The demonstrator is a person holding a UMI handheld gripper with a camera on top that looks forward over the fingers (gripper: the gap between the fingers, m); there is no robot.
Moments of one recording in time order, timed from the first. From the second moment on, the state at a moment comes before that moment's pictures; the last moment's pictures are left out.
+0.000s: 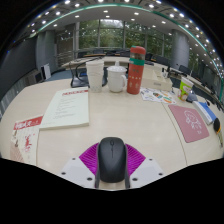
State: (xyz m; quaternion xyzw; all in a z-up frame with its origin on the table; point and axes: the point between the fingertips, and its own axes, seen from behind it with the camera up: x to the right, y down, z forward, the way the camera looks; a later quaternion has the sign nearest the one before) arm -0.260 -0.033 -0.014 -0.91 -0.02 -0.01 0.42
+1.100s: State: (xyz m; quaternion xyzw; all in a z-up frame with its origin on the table) arm 0.133 0.076 -0.006 -0.90 0.04 0.01 0.44
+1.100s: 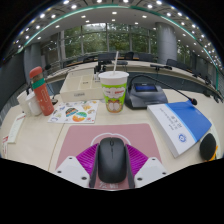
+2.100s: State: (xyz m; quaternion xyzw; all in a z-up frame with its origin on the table) arm 0.014 -0.278 0.227 -0.87 0.03 -0.08 0.49
